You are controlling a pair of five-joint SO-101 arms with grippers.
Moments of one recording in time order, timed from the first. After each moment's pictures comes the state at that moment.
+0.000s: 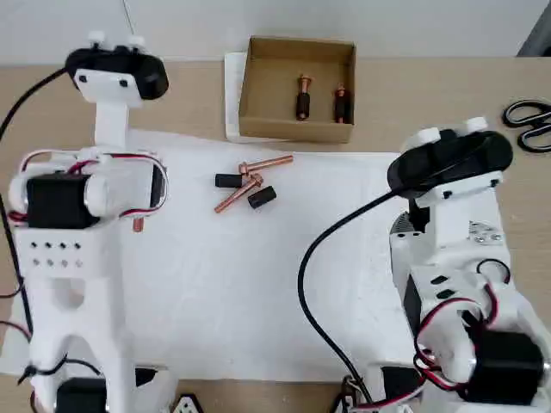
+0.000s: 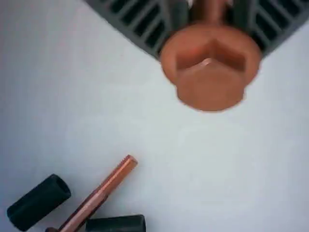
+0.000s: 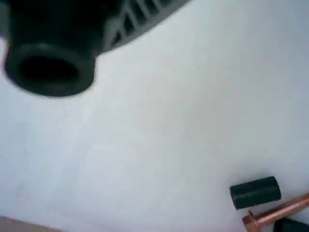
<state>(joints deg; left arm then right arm) -2.3 -21.8 -8.0 99.3 0.1 0.1 -57.3 11.1 93.2 11.2</state>
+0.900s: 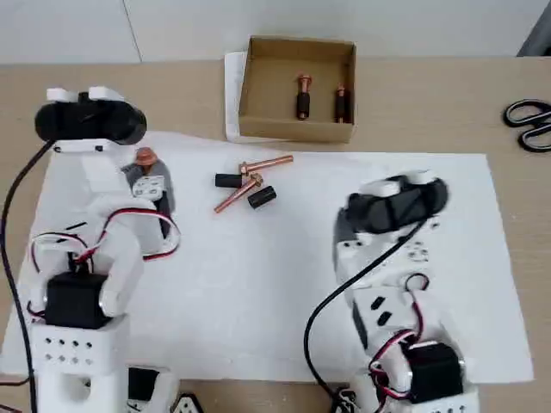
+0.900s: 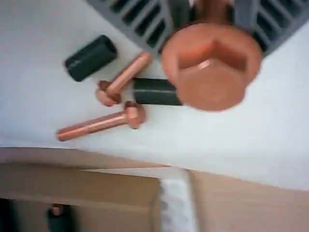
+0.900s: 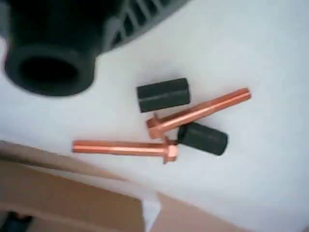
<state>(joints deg) 2.5 -52.2 30.0 67.0 13.9 -16.3 -83.3 58.9 57.2 -3.6</state>
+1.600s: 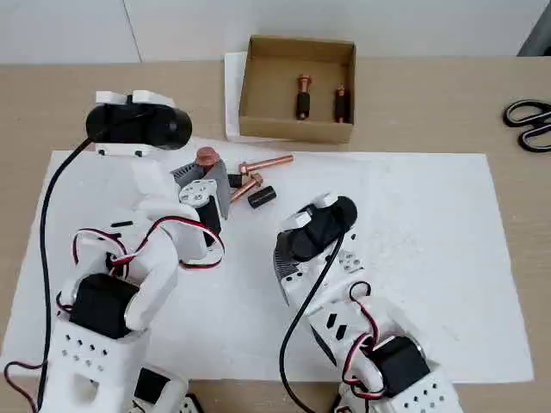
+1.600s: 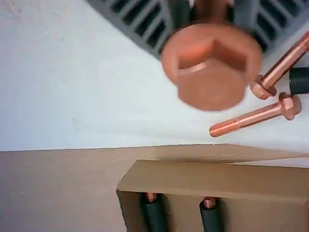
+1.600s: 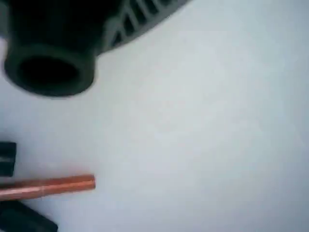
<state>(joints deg) 16.0 -52.2 30.8 62.0 22.5 -34.7 -83.7 70.9 52.6 -3.6</state>
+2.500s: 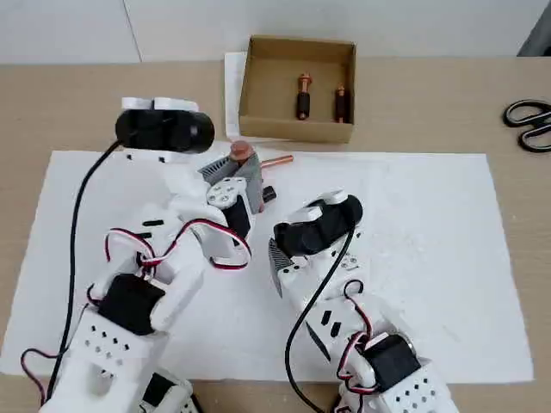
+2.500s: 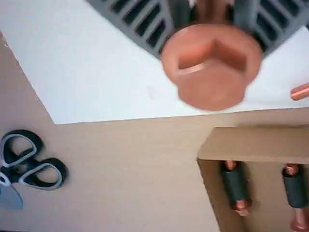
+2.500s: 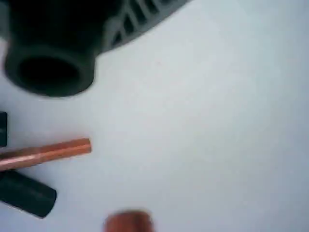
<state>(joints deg) 23.4 -52.2 39.3 46.0 27.9 -34.8 -83.7 76.6 42.9 -10.2</state>
